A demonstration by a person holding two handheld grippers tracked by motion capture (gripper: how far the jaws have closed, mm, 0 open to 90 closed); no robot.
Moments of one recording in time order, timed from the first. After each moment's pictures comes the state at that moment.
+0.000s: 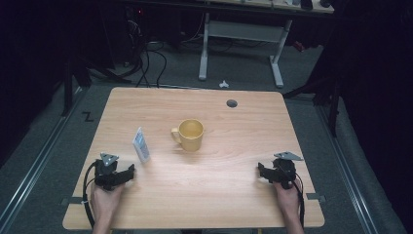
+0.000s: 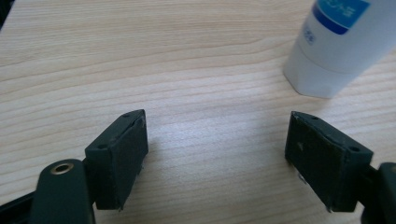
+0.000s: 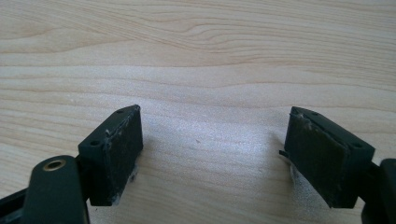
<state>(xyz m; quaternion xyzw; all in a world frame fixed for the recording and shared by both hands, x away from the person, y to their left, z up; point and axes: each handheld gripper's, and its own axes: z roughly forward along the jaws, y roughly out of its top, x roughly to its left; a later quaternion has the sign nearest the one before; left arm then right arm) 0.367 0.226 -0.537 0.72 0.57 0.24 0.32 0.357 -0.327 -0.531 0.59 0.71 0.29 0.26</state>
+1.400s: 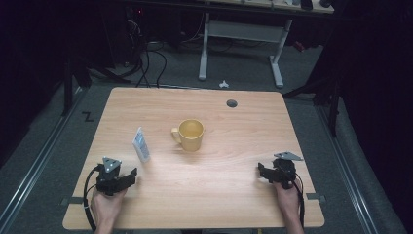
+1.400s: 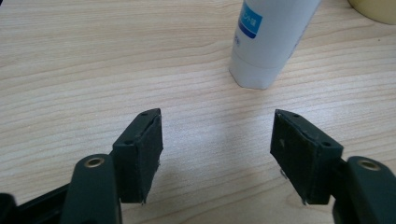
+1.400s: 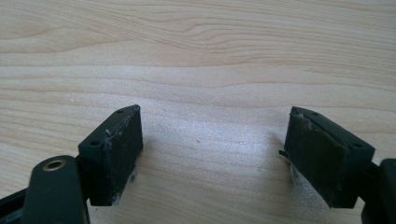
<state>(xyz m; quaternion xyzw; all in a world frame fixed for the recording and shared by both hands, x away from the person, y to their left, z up) 0.342 0.210 -0.520 0.73 0.55 0.23 0.33 0.357 -0.327 -0.531 0.59 0.71 0.29 0.26</state>
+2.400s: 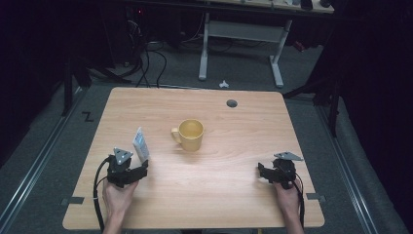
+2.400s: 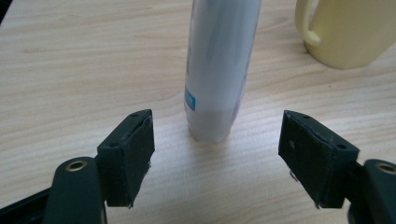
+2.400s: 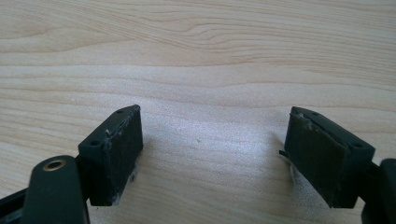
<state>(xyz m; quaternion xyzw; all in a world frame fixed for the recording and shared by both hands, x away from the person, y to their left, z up) 0.358 0.178 -0.493 0.72 0.54 0.25 0.36 0.357 -0.327 -0.531 0.59 0.71 0.29 0.26</state>
